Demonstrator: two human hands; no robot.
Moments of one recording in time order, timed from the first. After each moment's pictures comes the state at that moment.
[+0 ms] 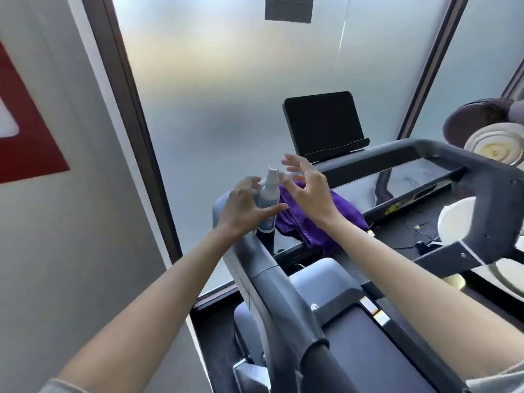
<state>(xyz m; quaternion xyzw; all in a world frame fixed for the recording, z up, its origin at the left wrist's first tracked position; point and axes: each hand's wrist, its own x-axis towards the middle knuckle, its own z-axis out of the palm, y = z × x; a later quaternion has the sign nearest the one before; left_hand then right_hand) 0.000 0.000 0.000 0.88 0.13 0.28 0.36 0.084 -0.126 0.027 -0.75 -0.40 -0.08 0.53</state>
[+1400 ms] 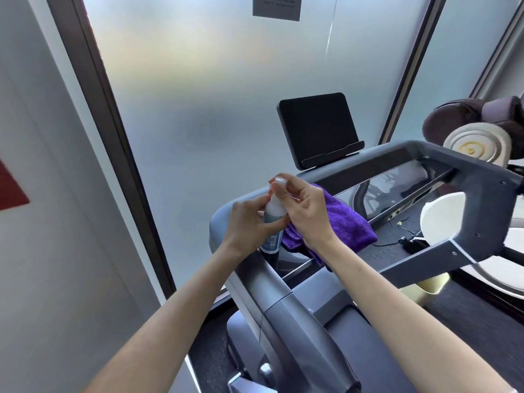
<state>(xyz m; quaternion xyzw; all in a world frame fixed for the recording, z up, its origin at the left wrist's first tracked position) 0.017 0.014 -0.016 0.81 0.03 0.29 0.51 0.086 -0.090 0.000 -0.59 -0.37 0.04 0.72</state>
